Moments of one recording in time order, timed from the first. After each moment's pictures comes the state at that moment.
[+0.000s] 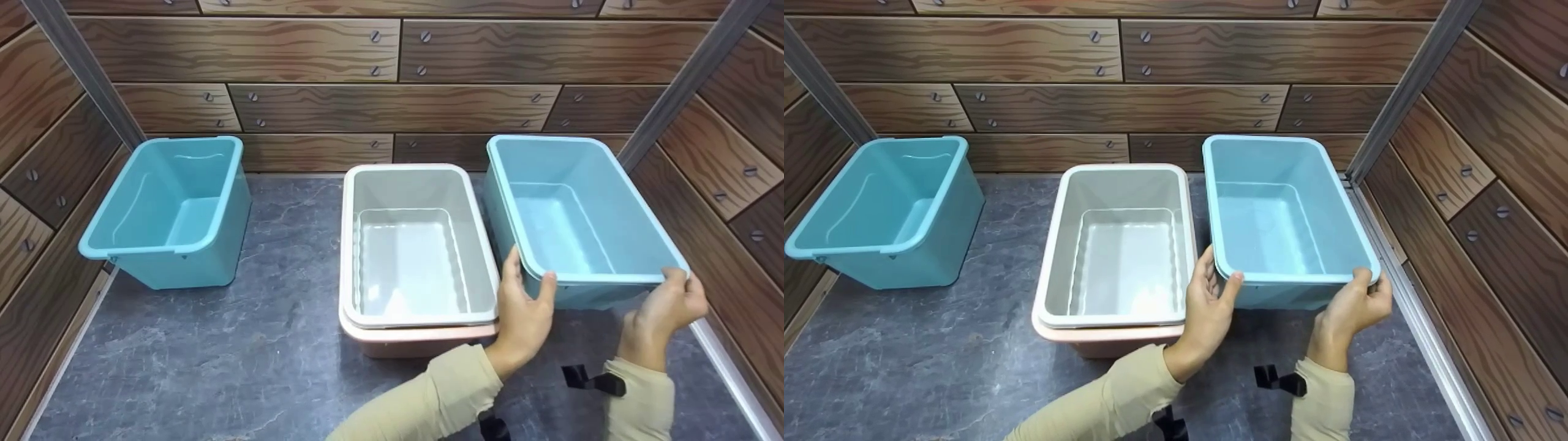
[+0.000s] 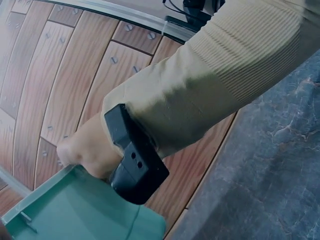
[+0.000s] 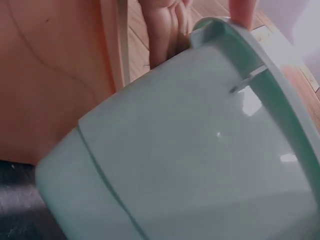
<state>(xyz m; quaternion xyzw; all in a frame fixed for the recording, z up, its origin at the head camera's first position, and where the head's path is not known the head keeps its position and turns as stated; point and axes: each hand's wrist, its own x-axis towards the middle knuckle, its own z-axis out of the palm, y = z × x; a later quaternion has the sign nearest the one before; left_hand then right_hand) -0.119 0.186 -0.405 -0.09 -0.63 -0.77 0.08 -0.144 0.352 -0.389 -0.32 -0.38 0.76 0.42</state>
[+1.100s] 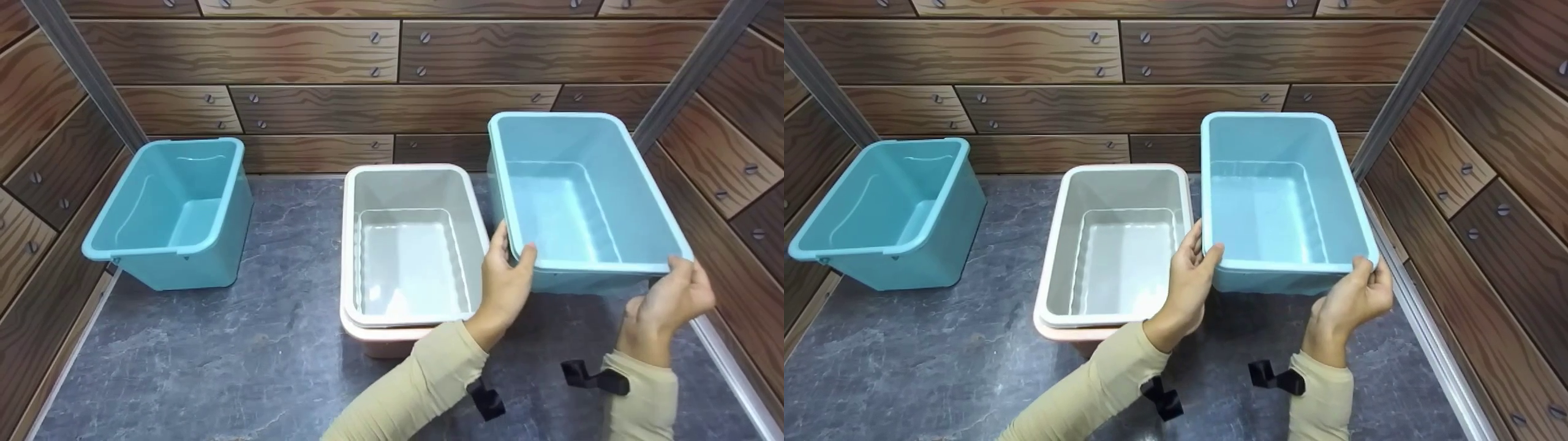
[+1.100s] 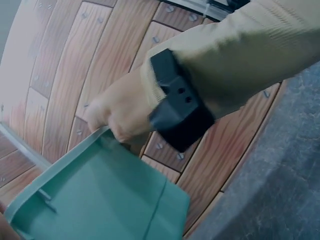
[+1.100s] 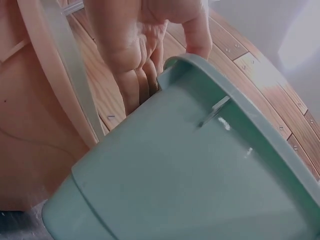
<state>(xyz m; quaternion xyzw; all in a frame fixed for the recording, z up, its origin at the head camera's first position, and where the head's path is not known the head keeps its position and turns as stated) -0.151 0.164 -0.382 -0.07 -0.59 -0.80 0.02 -0.141 0.337 -0.367 -0.30 -0.35 0.78 0.43</state>
